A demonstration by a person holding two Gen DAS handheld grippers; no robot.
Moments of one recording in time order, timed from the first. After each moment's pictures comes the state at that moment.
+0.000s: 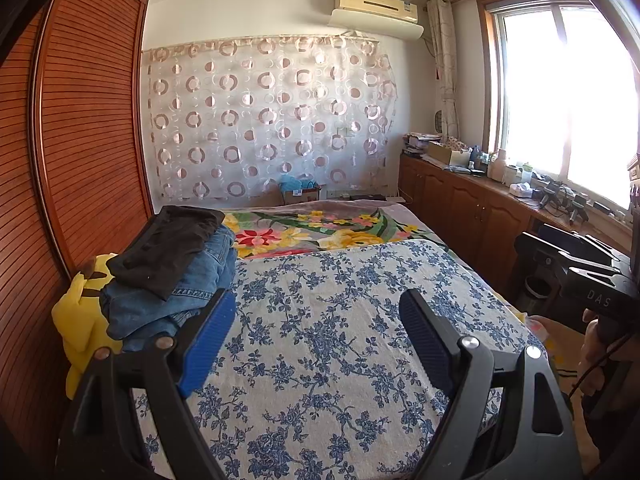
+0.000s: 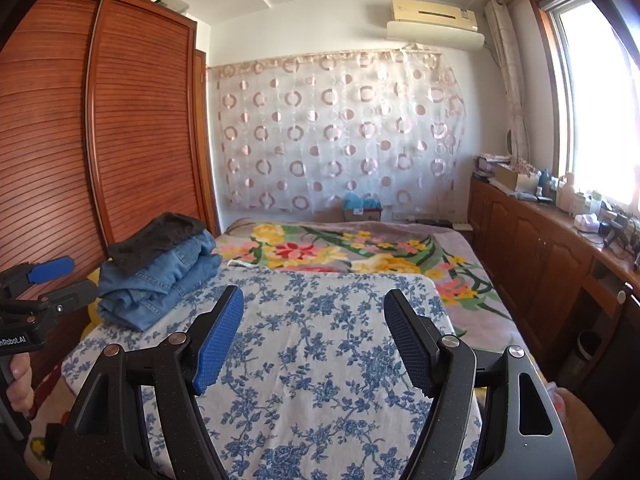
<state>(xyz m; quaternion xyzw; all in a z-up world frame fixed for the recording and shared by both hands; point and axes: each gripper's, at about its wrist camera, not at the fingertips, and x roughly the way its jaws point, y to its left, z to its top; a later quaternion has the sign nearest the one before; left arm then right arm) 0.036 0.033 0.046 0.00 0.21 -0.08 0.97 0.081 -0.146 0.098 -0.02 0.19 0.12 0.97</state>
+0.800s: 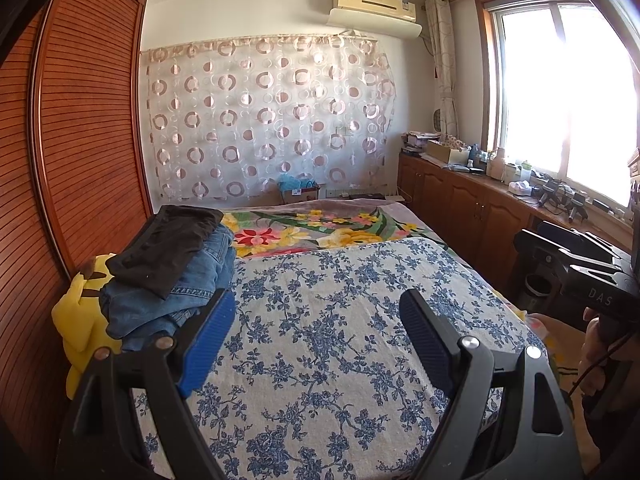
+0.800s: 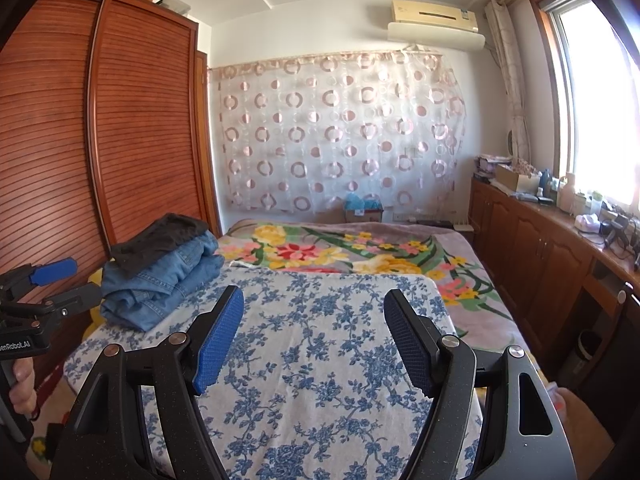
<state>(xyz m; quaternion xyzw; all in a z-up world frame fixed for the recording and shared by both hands) 0.033 0.032 0.049 0.00 0.22 -0.08 0.97 0.081 -0.145 0.098 -0.02 0.19 0.12 0.97</state>
